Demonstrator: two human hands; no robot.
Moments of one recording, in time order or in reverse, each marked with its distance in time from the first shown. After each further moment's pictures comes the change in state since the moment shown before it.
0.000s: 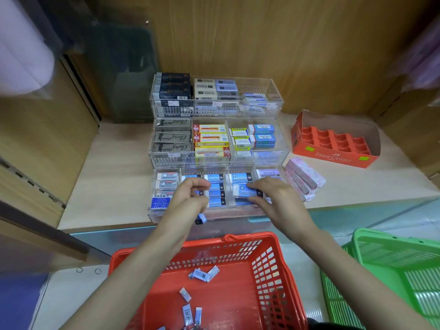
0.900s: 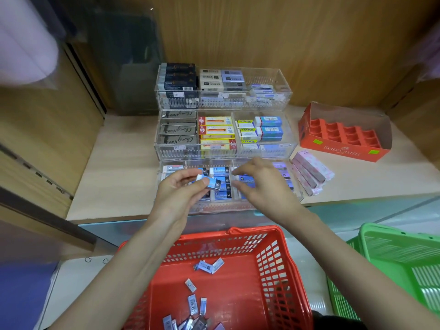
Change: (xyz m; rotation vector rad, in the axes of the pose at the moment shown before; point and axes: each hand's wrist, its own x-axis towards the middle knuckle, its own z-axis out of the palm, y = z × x) left_hand 0.004 0.006 -0.011 -0.353 0.156 -0.070; right_hand 0.028 -0.039 0.005 0.033 -0.047 0.013
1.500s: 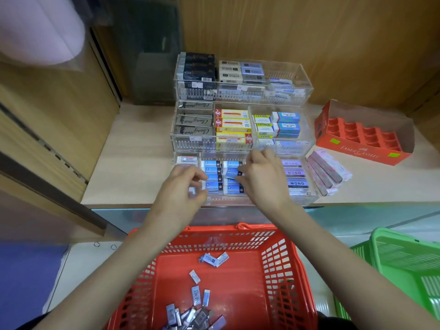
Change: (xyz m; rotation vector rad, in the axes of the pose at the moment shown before) left_hand -0.001 -0.006 -0.044 0.974 -0.098 0.521; right_hand 0.019 -0.008 0.036 -0.428 0.129 -0.046
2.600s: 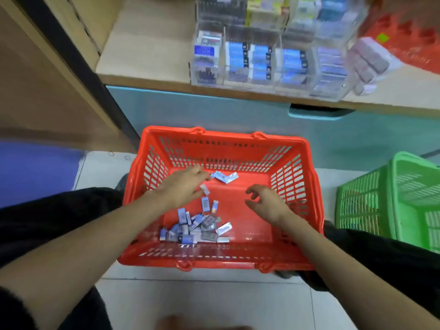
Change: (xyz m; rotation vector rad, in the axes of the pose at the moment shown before) left_hand -0.147 -0.157 0.077 0.590 -0.654 0.153; right_hand -0.232 -0.022 0.120 0.533 -0.793 0.331
